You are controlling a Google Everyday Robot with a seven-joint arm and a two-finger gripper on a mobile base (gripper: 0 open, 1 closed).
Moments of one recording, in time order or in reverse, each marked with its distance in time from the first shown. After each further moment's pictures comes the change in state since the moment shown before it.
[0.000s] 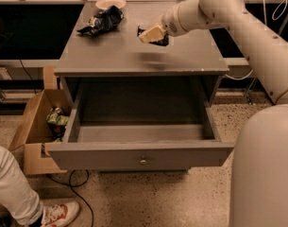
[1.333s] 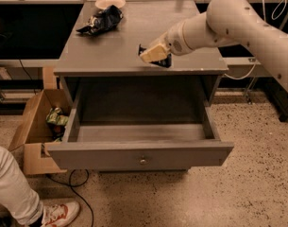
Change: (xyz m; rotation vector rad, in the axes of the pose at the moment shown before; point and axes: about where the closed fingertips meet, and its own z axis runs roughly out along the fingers) arm 0.025 0.078 -0.037 -0.059 0.045 0.059
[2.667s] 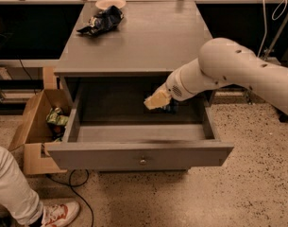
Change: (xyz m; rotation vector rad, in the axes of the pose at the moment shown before) arm 0.114 0.095 -0.012 -0.015 0.258 0.135
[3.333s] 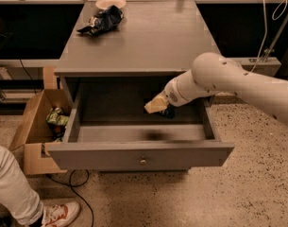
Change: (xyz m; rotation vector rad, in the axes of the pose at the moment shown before) arm 0.027 -0.026 0.050 0.006 0.018 0.073
